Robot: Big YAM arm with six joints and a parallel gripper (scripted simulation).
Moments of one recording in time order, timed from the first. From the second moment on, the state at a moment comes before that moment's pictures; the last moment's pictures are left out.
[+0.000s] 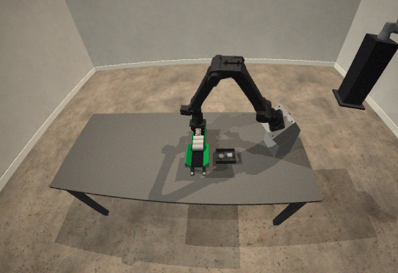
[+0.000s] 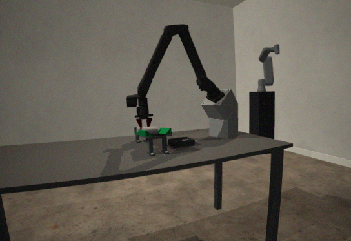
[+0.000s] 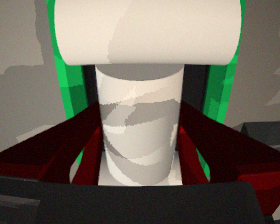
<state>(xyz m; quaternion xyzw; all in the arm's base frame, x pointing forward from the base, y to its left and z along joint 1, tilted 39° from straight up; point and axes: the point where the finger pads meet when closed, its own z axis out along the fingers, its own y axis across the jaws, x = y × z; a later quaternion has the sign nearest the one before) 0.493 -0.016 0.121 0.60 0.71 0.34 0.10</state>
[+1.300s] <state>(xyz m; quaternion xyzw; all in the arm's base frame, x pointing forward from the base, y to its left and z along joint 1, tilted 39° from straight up) 0.492 -0.016 0.121 0.60 0.71 0.34 0.09</state>
